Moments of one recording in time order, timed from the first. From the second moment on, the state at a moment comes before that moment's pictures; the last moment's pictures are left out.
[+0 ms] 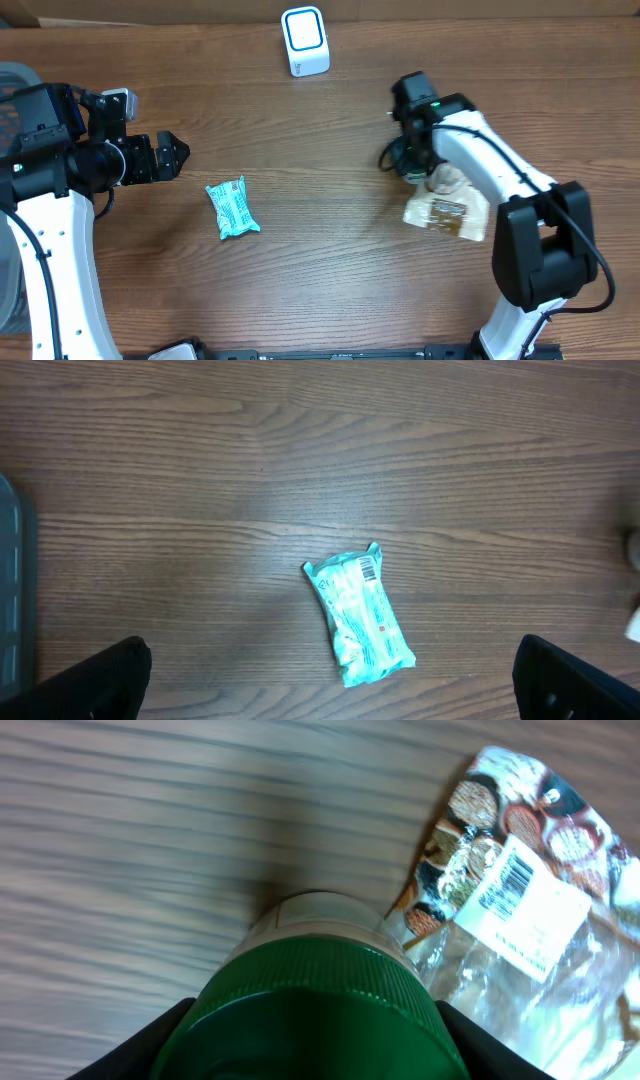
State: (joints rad) left arm 0.30 1.38 1.41 -1.12 0.30 0.13; right arm 0.28 1.93 1.42 -0.93 0.17 0.04
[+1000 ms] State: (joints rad) left arm 0.30 1.38 1.41 -1.12 0.30 0.13; right arm 0.18 1.95 1.84 -1.21 -0.40 0.12
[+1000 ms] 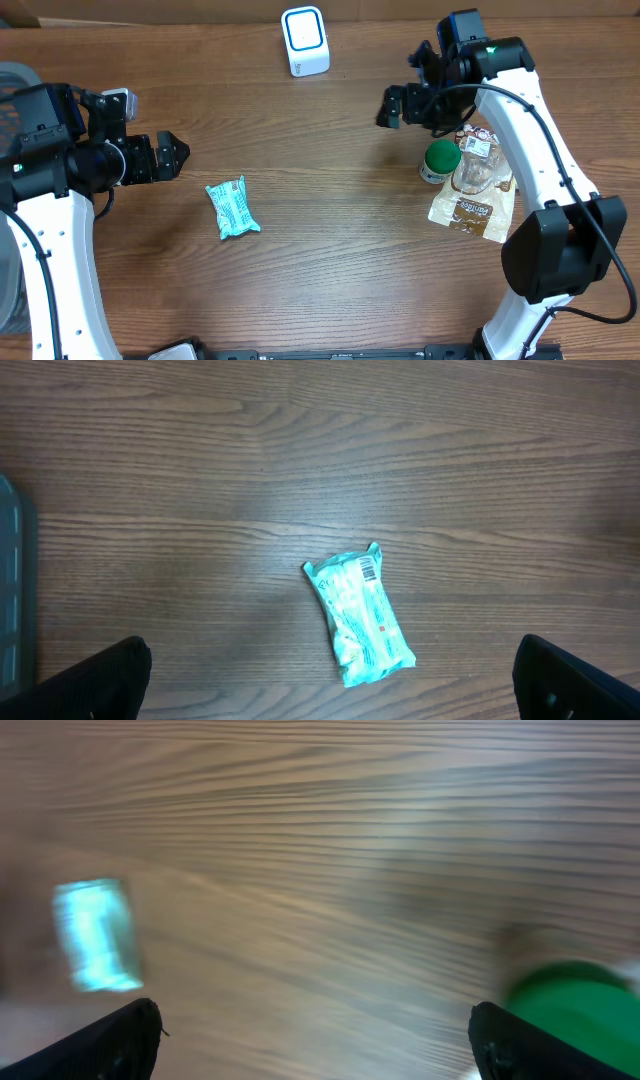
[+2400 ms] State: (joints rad) left arm 0.30 1.38 1.41 -1.12 0.30 0.13; right arm 0.82 1.95 1.26 -0.37 -0.31 0.90
